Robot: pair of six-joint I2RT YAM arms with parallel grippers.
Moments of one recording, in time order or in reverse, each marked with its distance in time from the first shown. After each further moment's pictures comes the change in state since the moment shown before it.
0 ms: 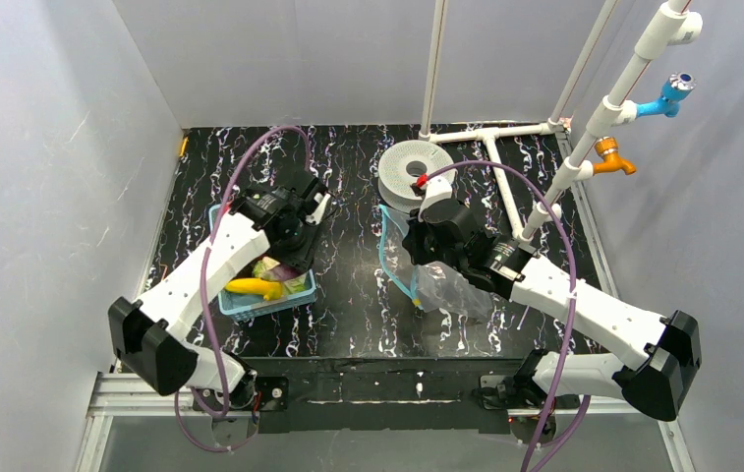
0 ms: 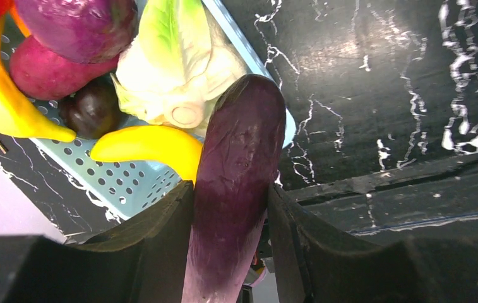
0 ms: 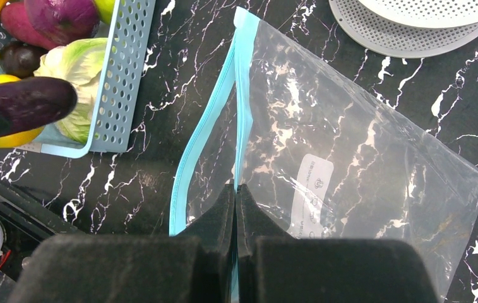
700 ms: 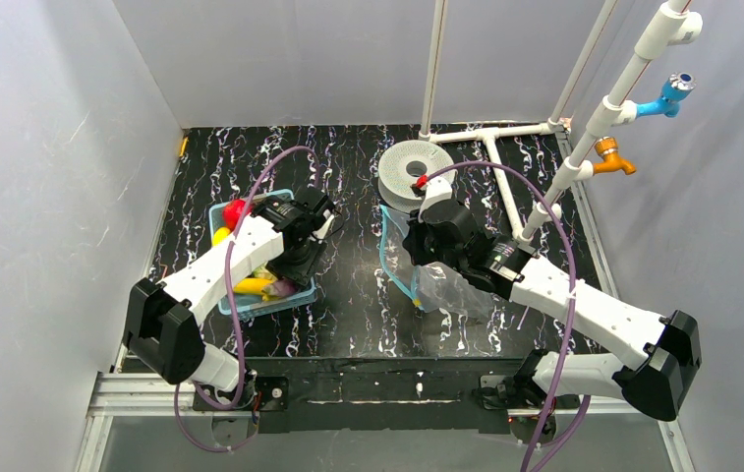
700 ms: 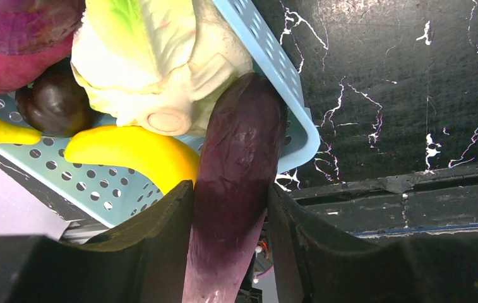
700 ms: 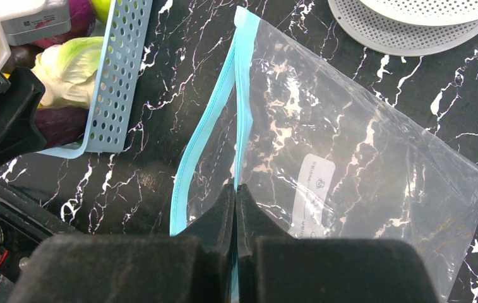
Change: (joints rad) left arm 0.005 0.045 -0.140 0.053 -0.004 0.013; right arm 0.000 0.000 -0.006 0.002 0.003 0.000
